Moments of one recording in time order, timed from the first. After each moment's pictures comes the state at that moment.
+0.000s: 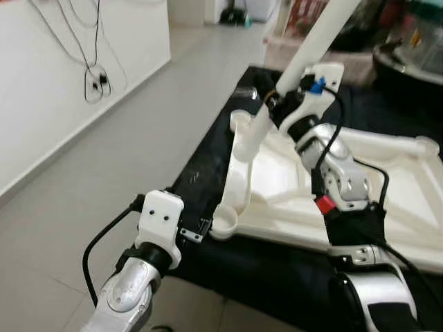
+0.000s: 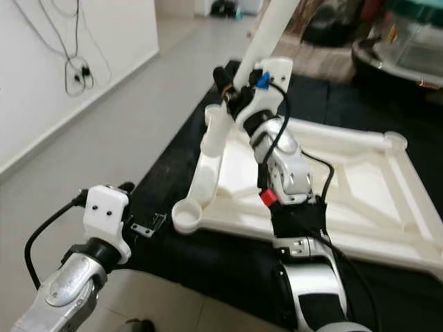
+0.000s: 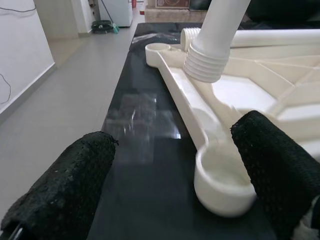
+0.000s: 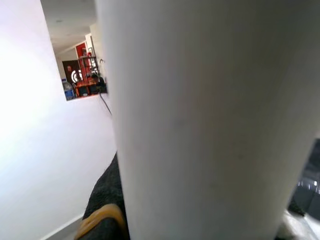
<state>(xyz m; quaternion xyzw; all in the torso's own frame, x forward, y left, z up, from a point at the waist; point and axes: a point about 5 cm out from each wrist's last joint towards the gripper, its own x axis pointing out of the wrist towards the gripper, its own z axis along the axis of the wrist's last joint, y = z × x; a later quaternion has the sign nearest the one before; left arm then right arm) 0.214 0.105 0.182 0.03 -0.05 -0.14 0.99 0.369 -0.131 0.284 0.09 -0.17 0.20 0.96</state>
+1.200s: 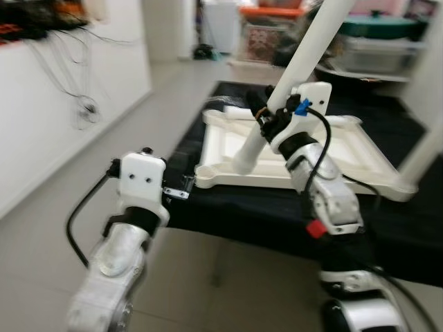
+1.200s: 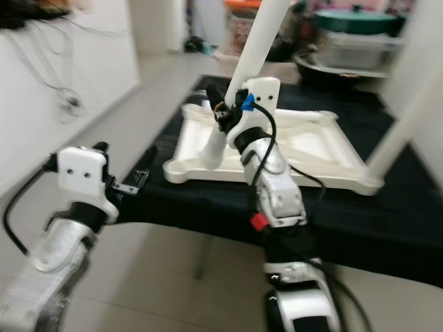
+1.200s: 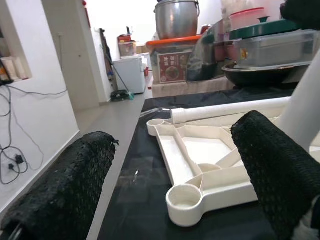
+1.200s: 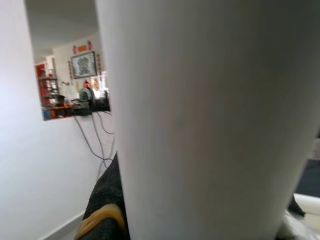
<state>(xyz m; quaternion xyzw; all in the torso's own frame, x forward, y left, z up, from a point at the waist) 0.245 0.126 0.238 0.05 -0.16 -0.04 0.99 0.354 -0.113 0.278 0.06 -0.19 0.19 0.96</state>
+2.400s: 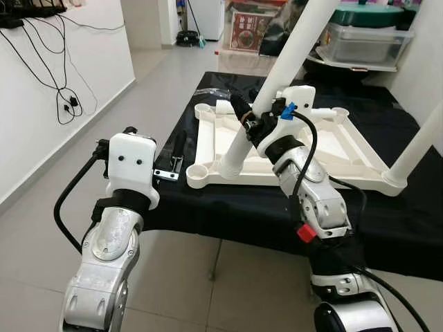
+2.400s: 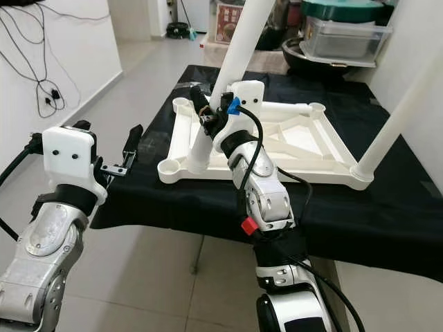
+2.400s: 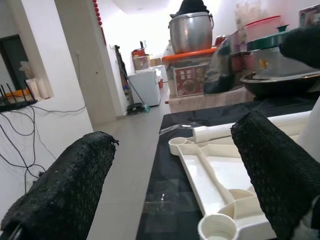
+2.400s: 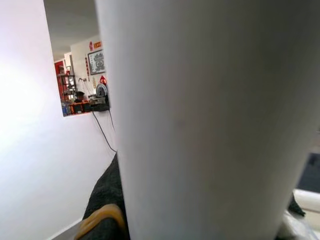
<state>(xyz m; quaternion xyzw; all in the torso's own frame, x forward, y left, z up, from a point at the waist) 0.250 0.130 0.255 0.08 -0.19 -0.02 0.98 0.349 -0.098 0.276 0.08 -0.19 0.22 0.95</state>
